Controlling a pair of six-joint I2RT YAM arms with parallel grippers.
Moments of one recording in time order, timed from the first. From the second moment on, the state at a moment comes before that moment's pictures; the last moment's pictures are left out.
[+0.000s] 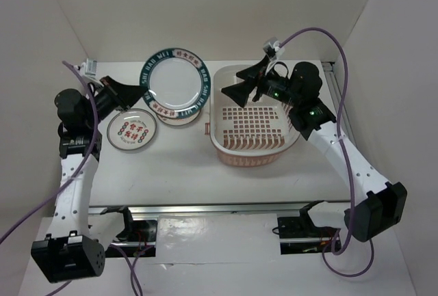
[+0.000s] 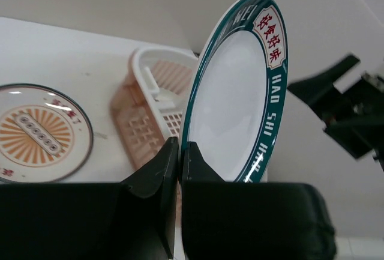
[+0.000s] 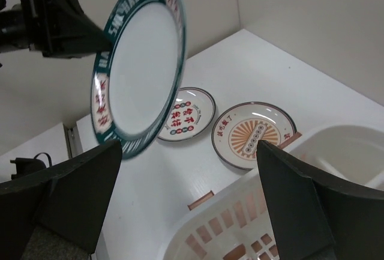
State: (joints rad) left arm 0.18 0.99 0.97 0.08 0.74 -0.74; right arm 0.40 1.24 1.21 0.10 -0.62 0.26
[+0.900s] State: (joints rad) left arm 0.02 0.96 0.89 0.05 0.73 -0.64; right arm 0.58 1.38 1.26 0.03 -0.47 0.40
